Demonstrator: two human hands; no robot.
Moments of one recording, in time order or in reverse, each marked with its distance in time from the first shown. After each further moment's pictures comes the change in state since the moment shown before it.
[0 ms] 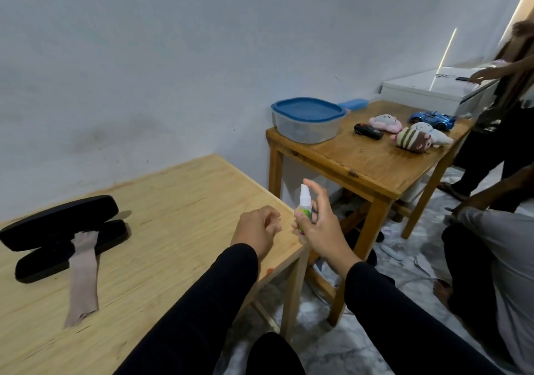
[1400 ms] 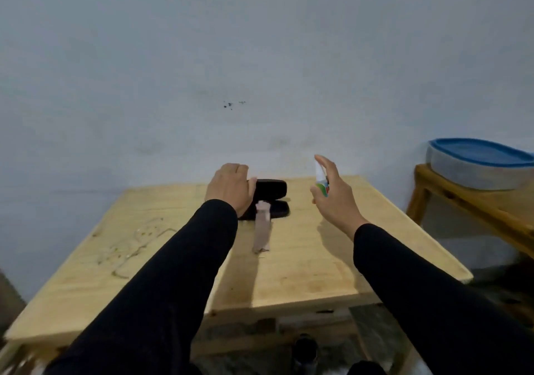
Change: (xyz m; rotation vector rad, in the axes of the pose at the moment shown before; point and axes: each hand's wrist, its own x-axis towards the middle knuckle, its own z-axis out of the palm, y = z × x) left_hand -0.135 -0.066 -0.271 0.810 0.524 -0.172; right_hand 0.005 -0.136 0.176 -0.068 -0.351 -0.352
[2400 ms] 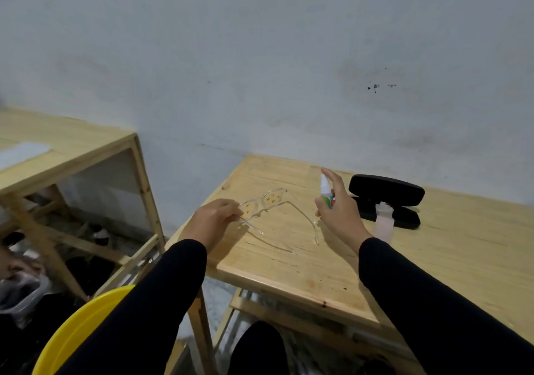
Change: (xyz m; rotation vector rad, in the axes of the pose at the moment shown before) left_hand -0.164 -0.217 -0.007 -0.123 0.146 -0.280; right_hand -0.001 -0.066 0.208 0.200 -0.392 -0.097
